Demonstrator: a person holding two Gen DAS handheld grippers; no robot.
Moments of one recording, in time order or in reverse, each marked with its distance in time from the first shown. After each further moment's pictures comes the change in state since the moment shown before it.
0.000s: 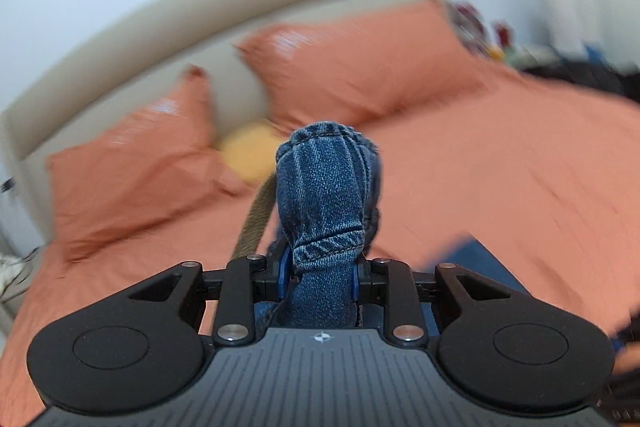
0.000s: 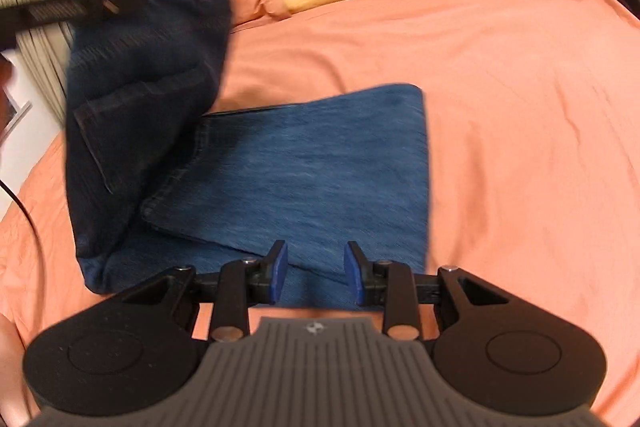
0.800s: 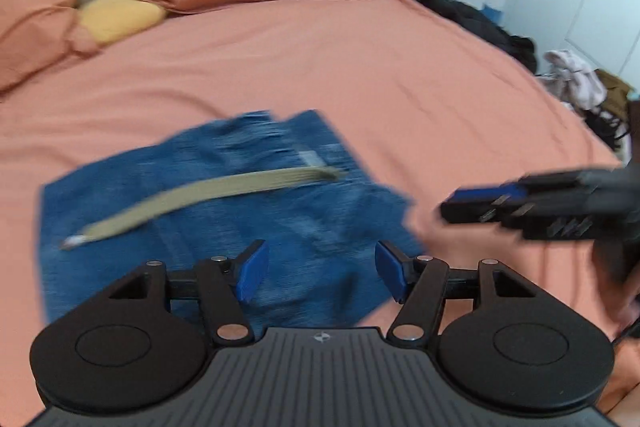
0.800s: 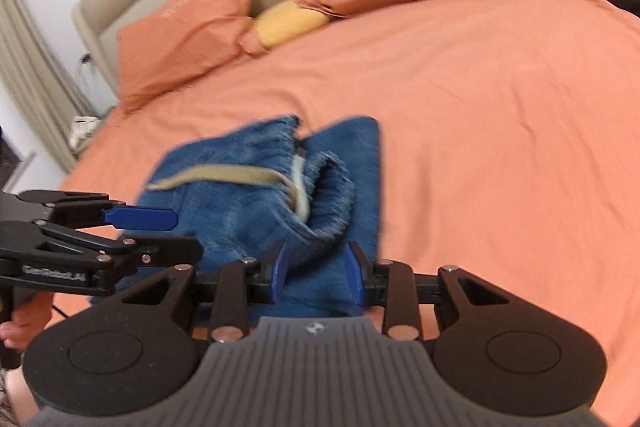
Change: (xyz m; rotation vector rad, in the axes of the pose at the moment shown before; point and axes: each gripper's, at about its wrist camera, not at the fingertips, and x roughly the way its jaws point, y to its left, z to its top) left arm 0.008 0.032 -0.052 -0.143 0.290 -0.465; right arm -0.023 -0.037 0.015 0.097 -0.078 0.054
